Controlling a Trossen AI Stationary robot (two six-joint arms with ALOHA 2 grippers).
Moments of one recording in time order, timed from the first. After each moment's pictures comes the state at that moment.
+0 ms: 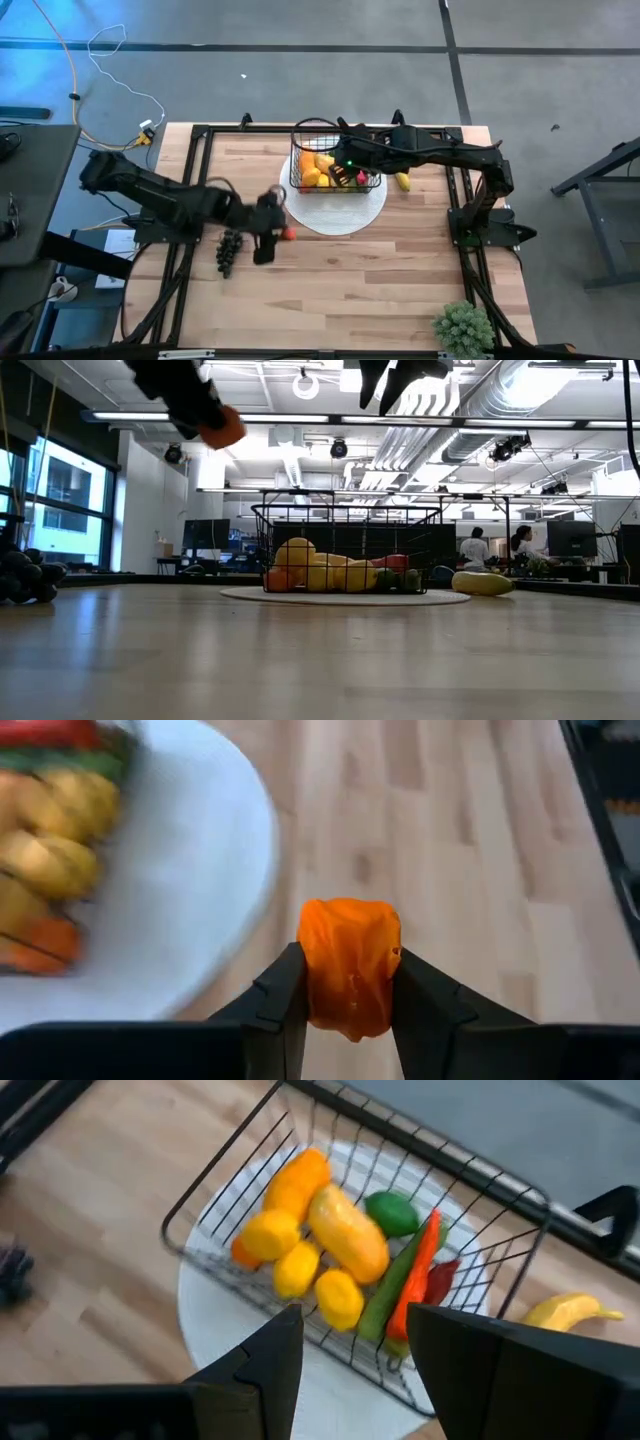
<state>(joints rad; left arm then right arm) -0.14 1.27 0.91 -0.46 -0.15 -0.26 -0.06 1.79 2.02 -1.36 0.46 0.83</state>
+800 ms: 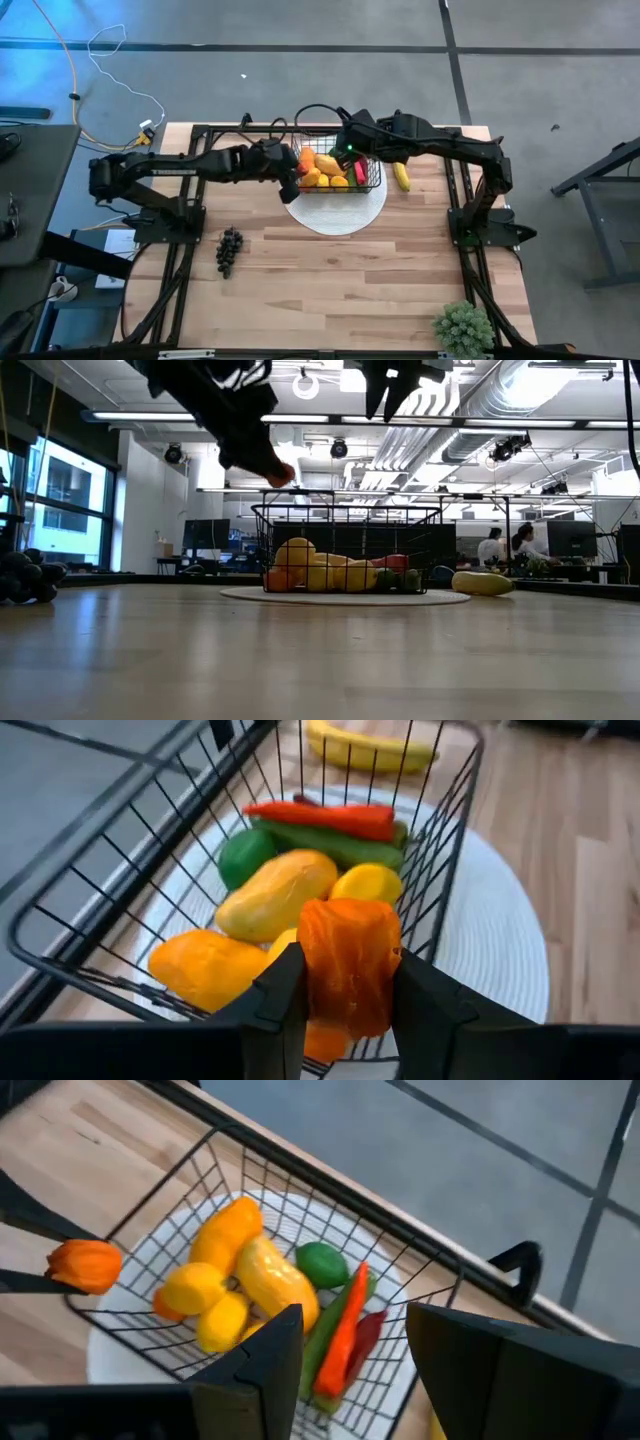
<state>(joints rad) 0.37 1.35 0.92 -0.24 -0.14 -0.05 -0.14 1.79 2.02 -1.35 0.58 0.70</state>
